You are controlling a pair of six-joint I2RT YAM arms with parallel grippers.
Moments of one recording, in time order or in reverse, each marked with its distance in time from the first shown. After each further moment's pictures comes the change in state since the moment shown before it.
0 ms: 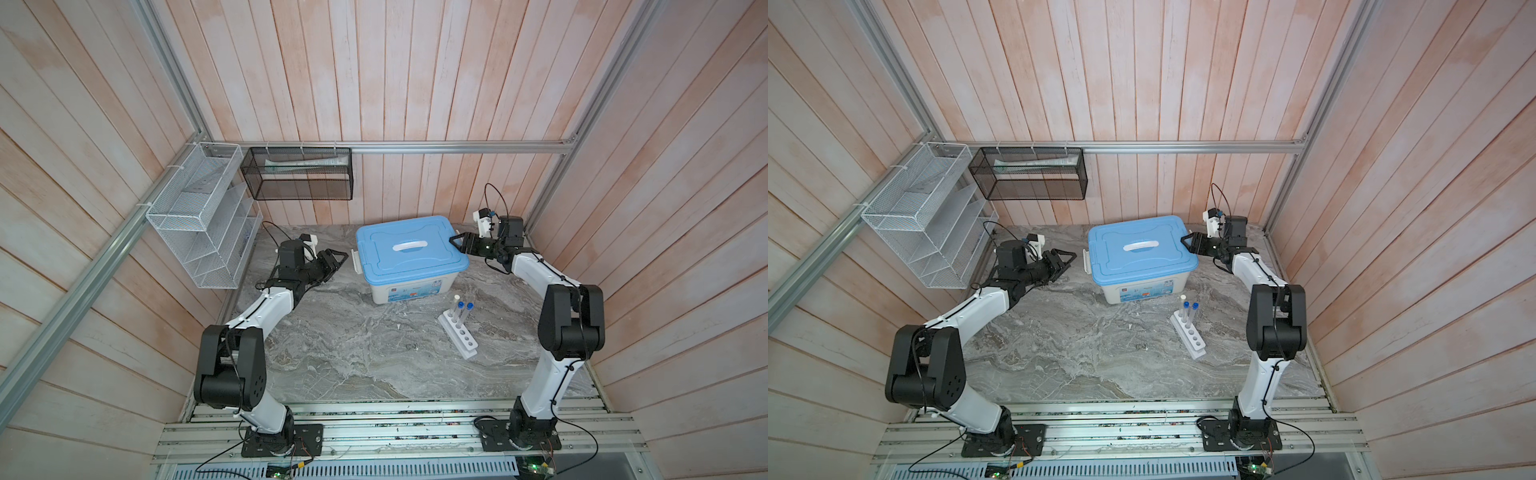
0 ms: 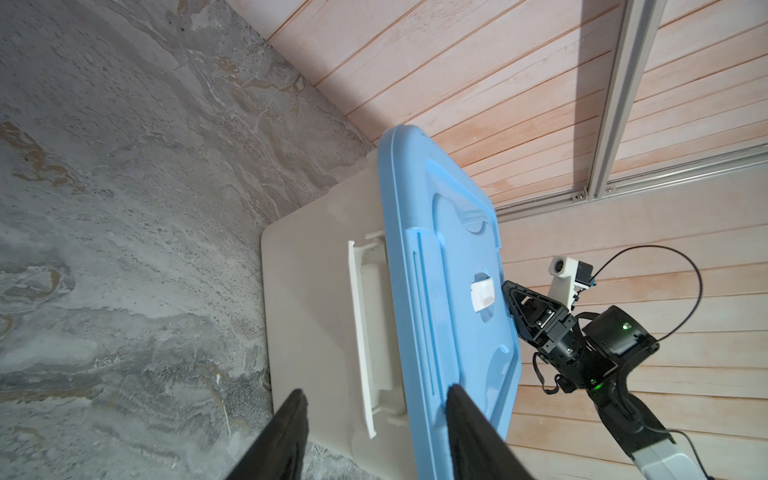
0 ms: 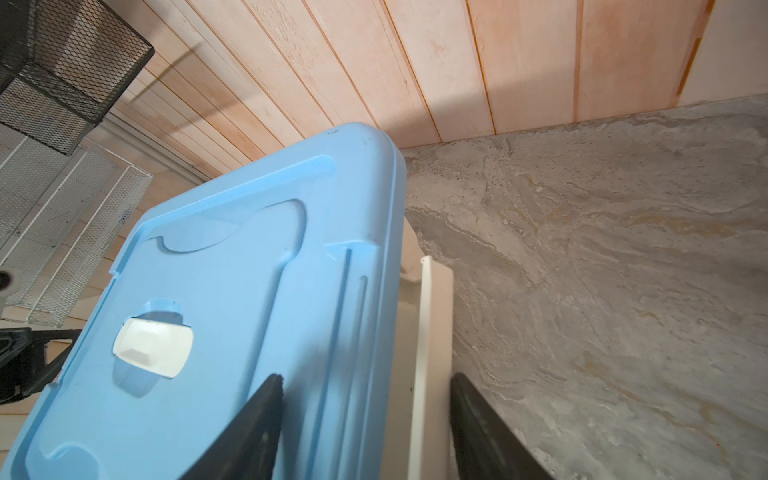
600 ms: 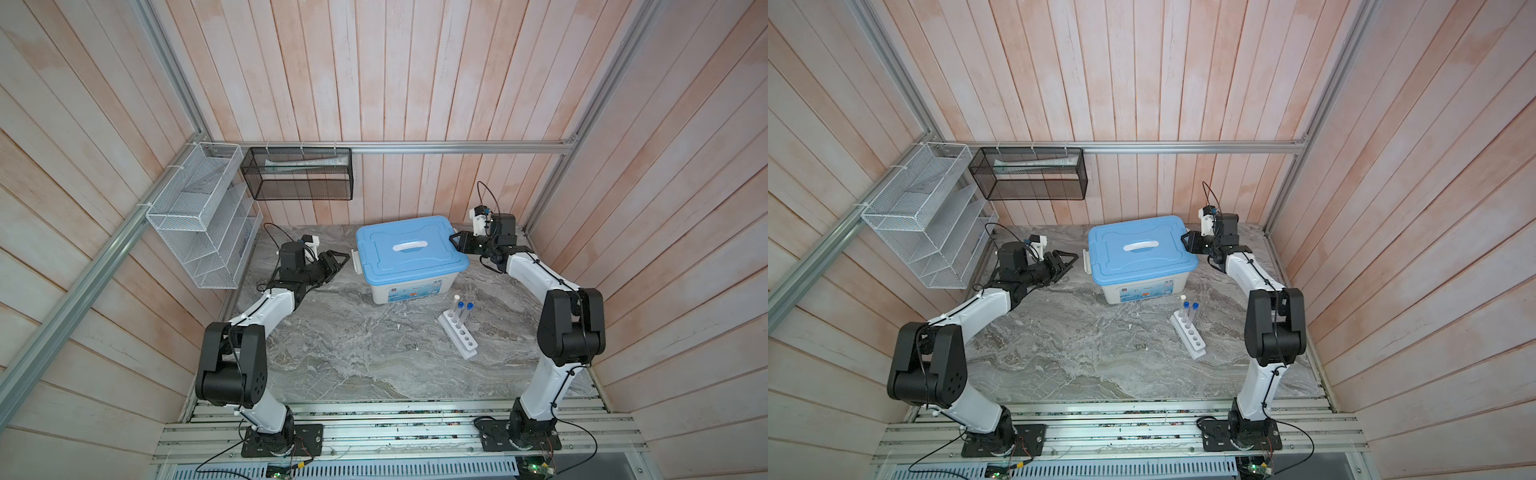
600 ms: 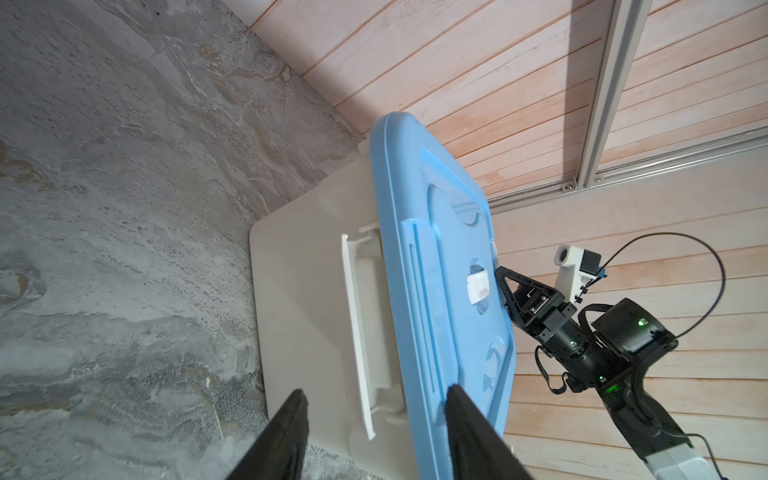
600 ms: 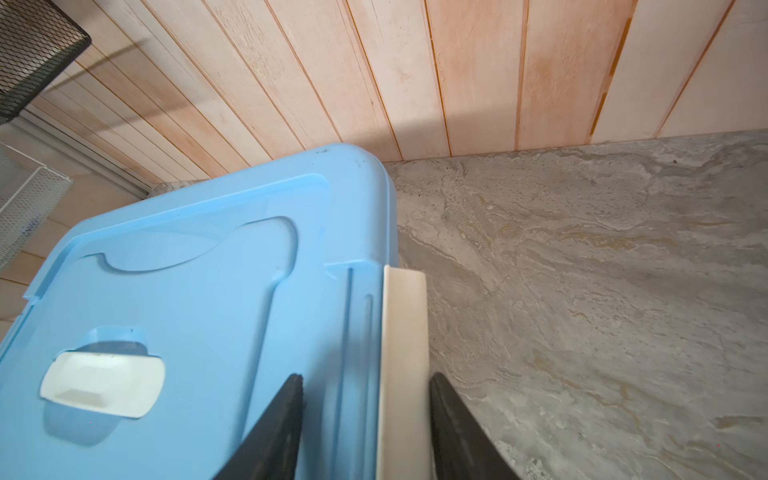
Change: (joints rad) left arm 0.000 0.016 -0.026 0.059 0.034 -0.003; right arm 0.078 -0.039 0.009 -0.037 0.242 -0.042
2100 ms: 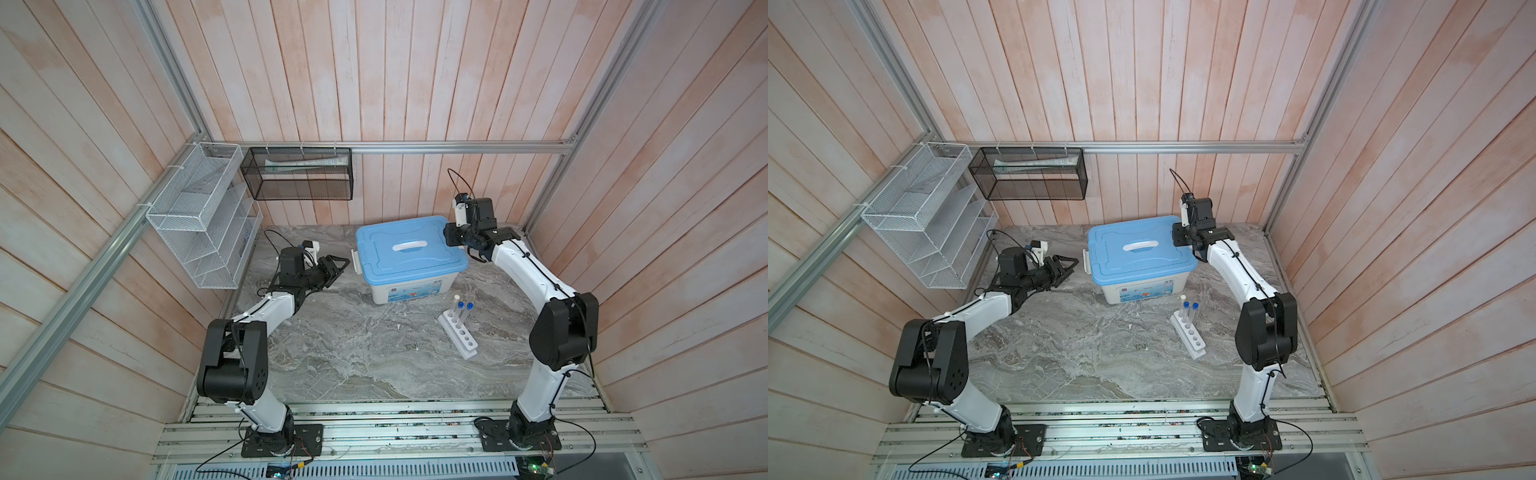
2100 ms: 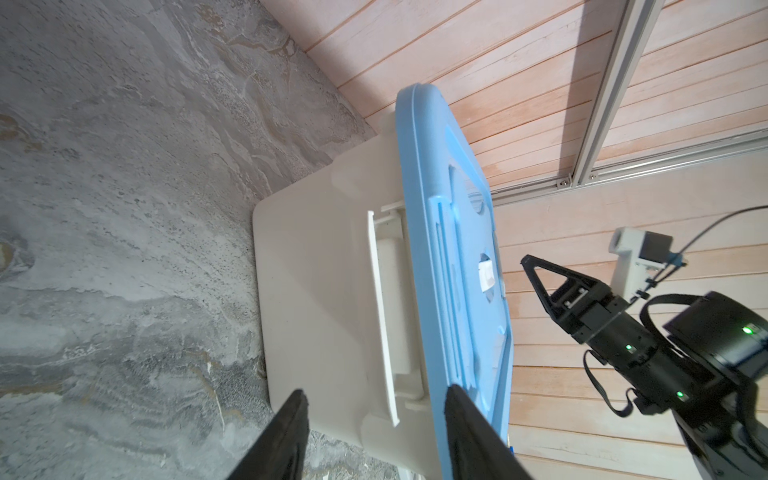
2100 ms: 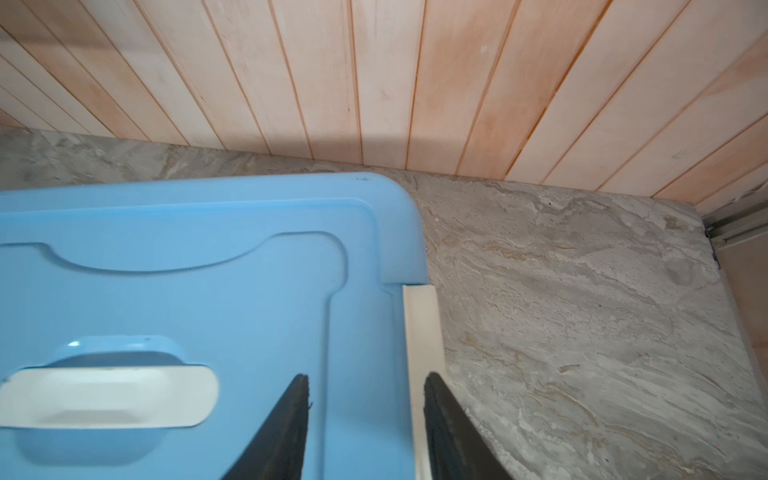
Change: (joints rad) left arm 0.010 0.021 -0.049 0.065 0.045 -0.041; right arm 0.200 -0.043 0.240 -0.332 0.398 -0.132
